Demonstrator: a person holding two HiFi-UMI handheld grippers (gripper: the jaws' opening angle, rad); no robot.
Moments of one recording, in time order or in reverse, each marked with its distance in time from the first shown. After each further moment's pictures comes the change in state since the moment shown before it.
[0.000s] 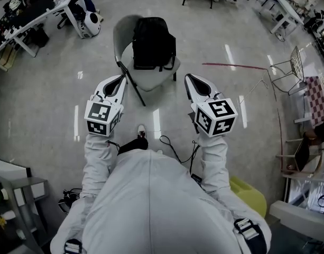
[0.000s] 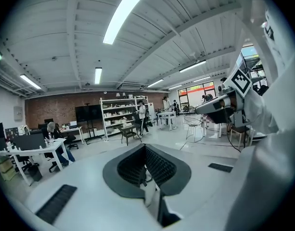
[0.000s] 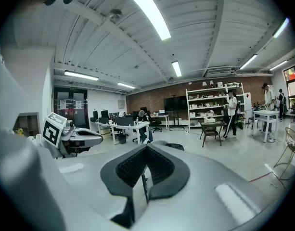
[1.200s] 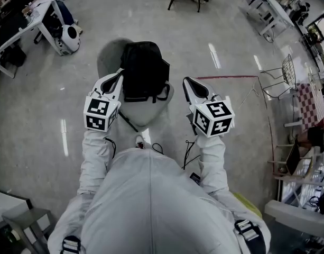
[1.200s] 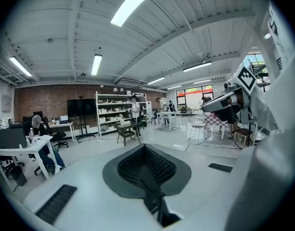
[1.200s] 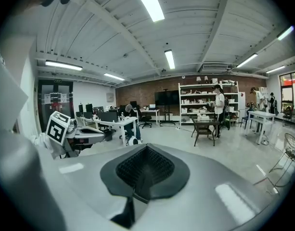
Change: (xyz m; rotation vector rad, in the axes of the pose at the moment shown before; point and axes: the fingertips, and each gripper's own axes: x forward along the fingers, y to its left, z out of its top) left arm 0.244 0.166 0.008 -0.039 0.017 -0.093; right arm 0.221 -0.127 0.043 0.002 0.077 -0.117
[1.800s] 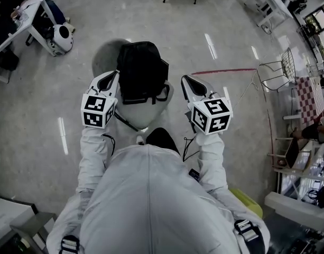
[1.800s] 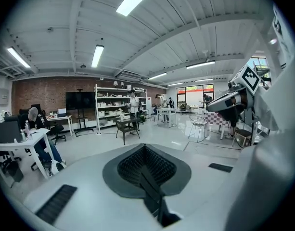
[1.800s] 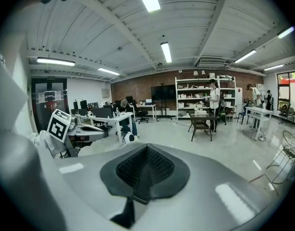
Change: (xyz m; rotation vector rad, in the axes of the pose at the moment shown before) left arm 0.057 0.042 -0.021 -0.040 0.062 -0.026; right arm 0.054 -0.026 -0.011 0.024 0.069 -0.043
